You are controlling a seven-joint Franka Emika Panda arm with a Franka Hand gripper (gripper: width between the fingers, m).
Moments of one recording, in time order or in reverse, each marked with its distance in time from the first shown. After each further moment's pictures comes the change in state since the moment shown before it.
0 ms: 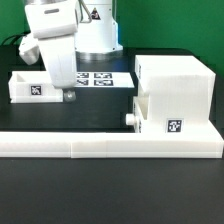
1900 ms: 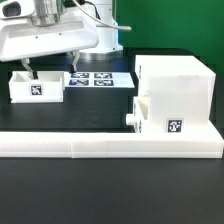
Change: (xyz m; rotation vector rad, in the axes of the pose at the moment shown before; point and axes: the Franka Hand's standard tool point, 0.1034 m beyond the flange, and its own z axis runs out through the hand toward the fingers) arm -0.031 -0.072 -0.002 -0.136 0.034 1.347
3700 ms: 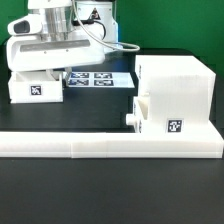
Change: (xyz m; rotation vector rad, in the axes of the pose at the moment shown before) arm -0.029 -0.013 0.034 -0.022 0.006 0.133
